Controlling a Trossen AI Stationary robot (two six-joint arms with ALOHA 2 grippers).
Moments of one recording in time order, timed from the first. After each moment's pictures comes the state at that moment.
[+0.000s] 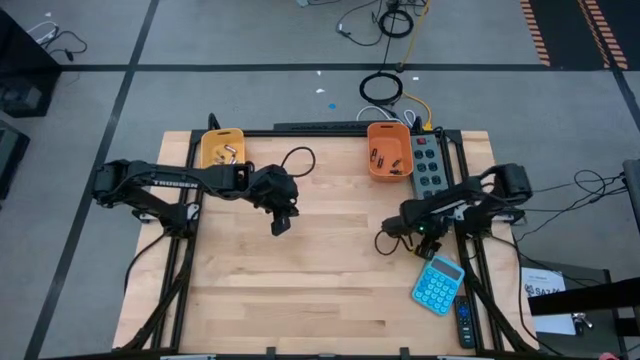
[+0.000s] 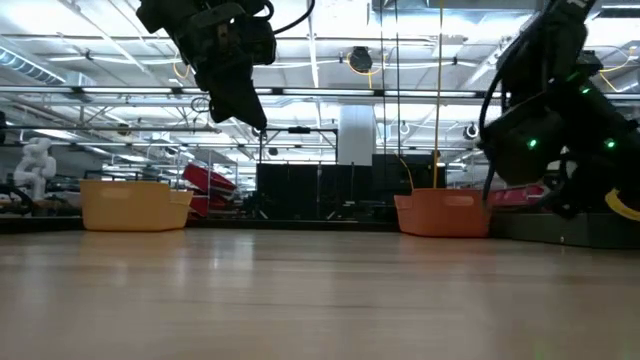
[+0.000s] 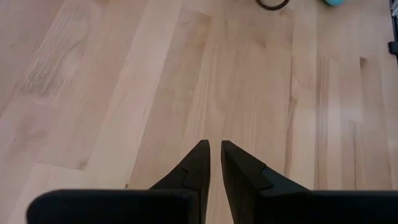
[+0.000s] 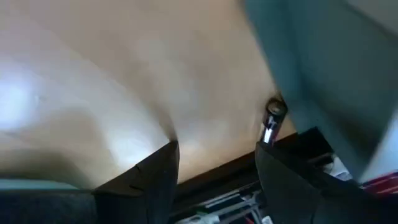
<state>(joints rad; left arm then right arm) 0.12 1.39 0.98 -0.47 0.18 -0.21 0.05 1.68 0.69 -1.19 -0.12 0.57</state>
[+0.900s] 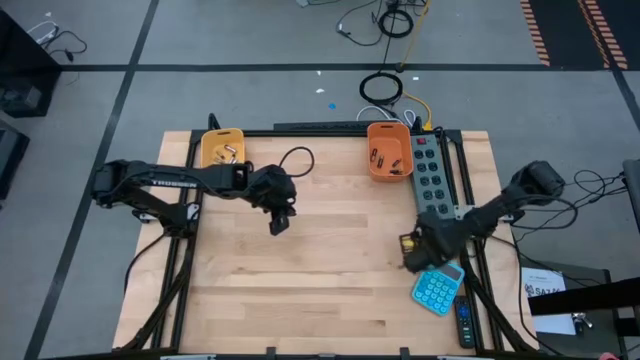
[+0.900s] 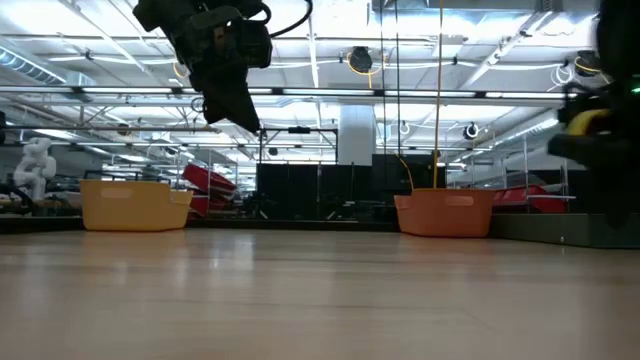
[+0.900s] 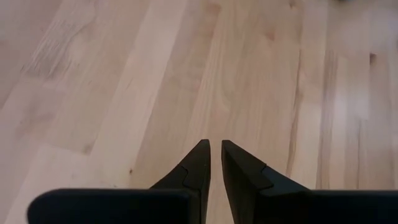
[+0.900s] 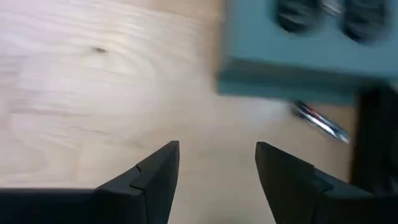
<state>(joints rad) 0.12 1.38 0.98 -0.51 0.17 -0.23 0.50 1.41 0.69 -1.09 0.28 1.94</state>
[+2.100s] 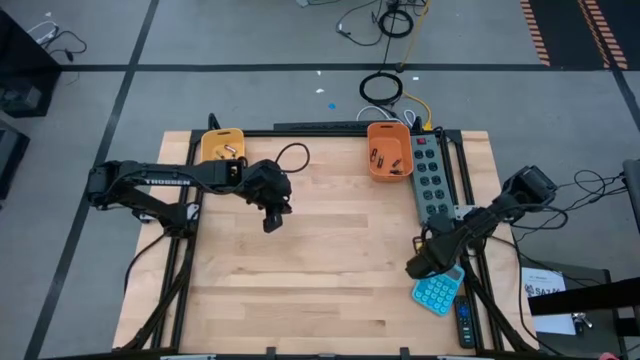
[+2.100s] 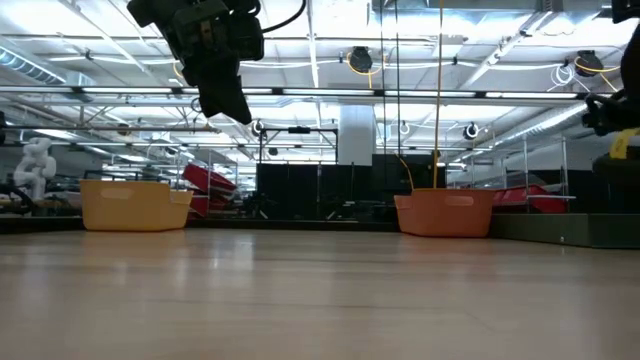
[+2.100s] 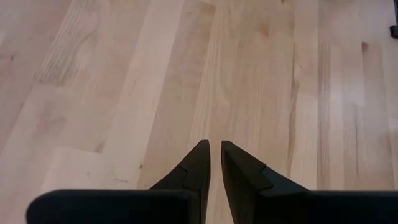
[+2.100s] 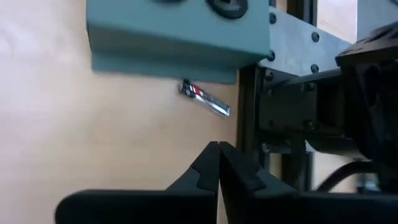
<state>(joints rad) 0.15 1.33 0.98 -0.56 0.20 -0.14 0.58 1.52 0.74 -1.36 0.11 2.06</state>
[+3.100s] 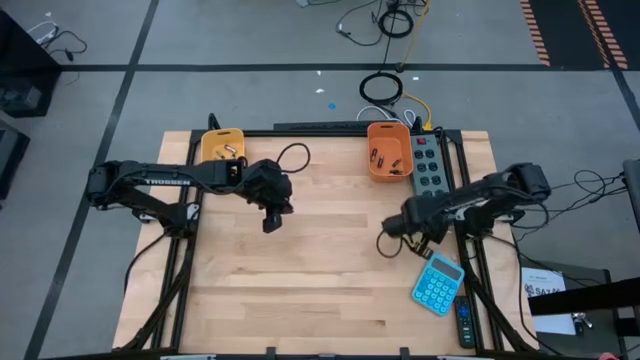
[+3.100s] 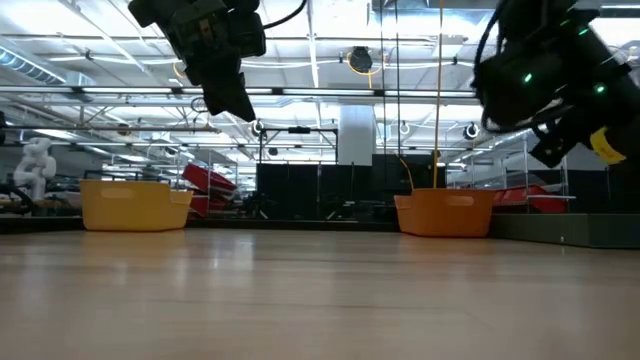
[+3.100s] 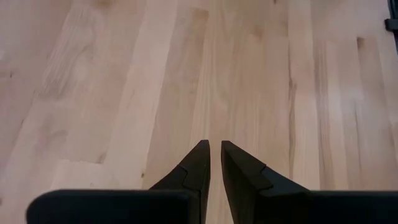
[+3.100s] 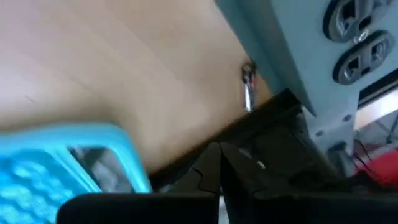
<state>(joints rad) 0.15 1.33 0.98 -0.54 0.21 -0.09 0.13 1.53 0.84 -1.40 -0.10 0.75</state>
